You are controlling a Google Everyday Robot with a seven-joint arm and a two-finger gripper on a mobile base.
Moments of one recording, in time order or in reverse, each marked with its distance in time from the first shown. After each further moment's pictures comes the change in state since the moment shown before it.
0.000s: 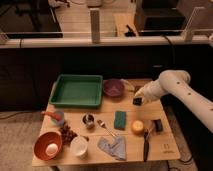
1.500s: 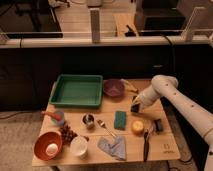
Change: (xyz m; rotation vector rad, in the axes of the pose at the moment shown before) arm 0.003 0.037 0.073 -0.081 -0.153 0.089
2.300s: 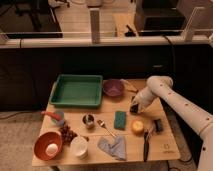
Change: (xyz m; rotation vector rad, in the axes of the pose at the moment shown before) arm 0.005 0.000 0.014 -0.059 0.032 0.017
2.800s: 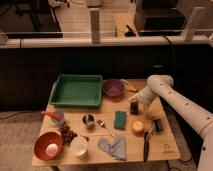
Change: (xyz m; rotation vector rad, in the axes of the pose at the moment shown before) arm 0.005 0.000 -0.006 -0.008 0.008 0.045
